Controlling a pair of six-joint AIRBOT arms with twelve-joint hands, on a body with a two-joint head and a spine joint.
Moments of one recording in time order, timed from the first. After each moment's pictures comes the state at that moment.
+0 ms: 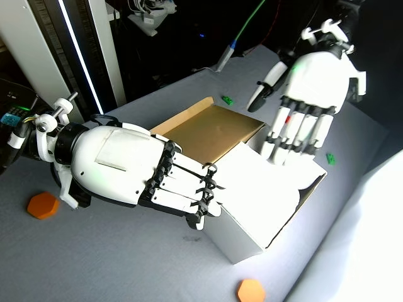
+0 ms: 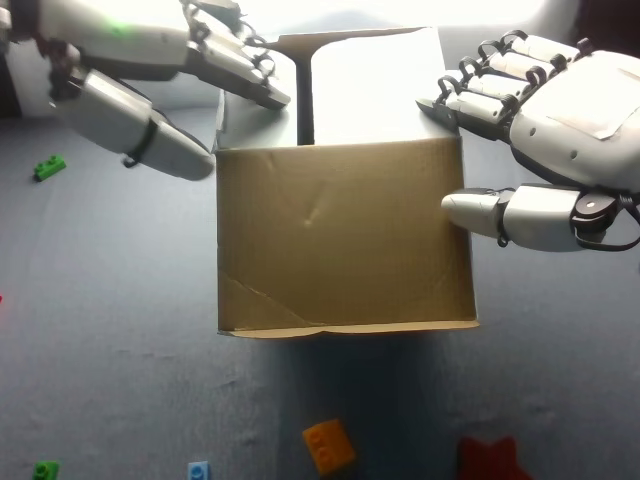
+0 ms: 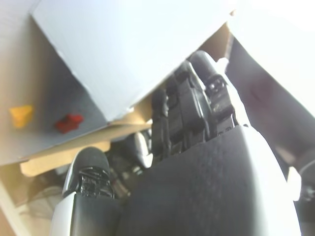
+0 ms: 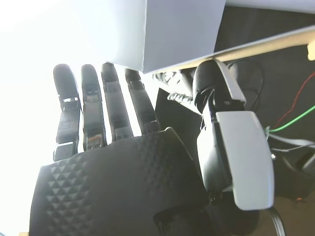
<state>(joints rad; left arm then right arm) -0.01 -1.14 1.71 1.87 -0.91 -0.47 -0.28 -0.96 0.93 0.37 0.52 -1.56</state>
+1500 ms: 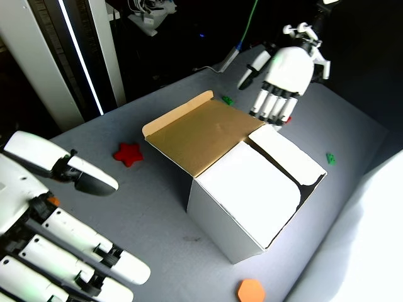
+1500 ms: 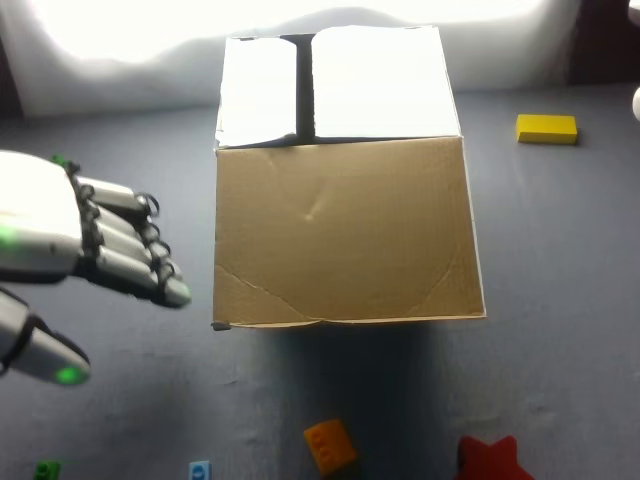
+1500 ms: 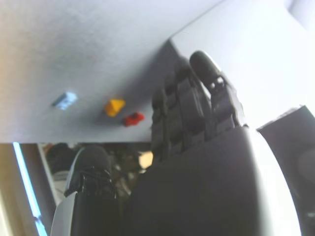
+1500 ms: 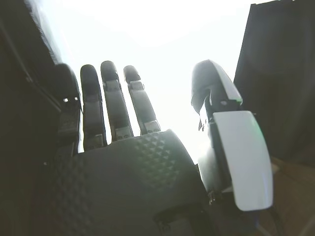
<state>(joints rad) 0.44 -0.88 1.41 1.63 -0.91 -0.27 -0.23 -0.60 0.82 0.64 0.44 -1.40</state>
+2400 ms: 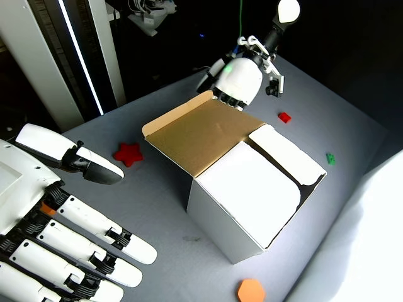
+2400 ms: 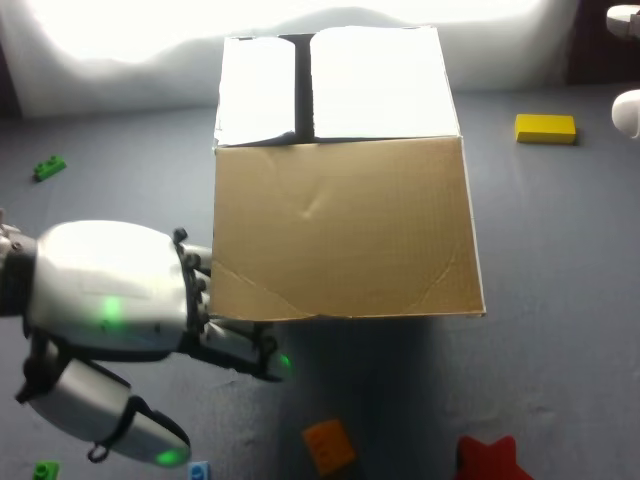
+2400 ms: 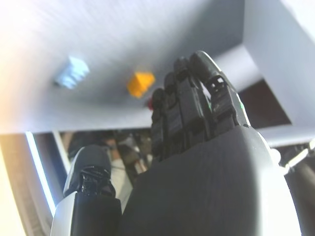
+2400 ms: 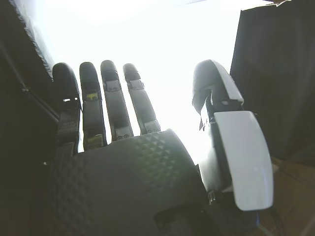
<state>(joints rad) 0.47 -0.88 1.18 1.51 -0.79 -0.18 -0.23 -0.61 0.80 0.64 0.46 -1.40</state>
